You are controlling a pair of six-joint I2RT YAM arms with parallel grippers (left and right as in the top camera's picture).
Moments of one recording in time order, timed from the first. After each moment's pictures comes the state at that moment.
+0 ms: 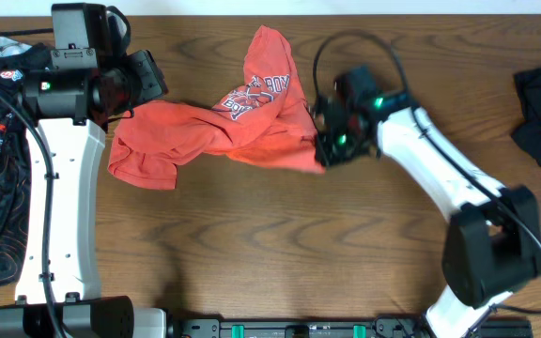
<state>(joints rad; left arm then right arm) 0.03 1.58 1.71 -1.06 0.13 -0.36 0.39 1.84 1.45 -0.92 -0.36 0.08</state>
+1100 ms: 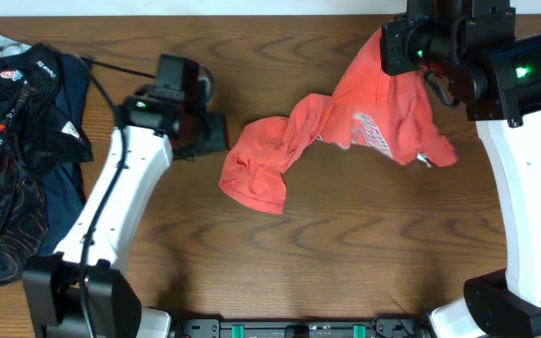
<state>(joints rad) -0.20 1.60 1.32 -0.90 0.23 -0.32 0.29 1.71 2.18 -1.17 0.01 0.06</state>
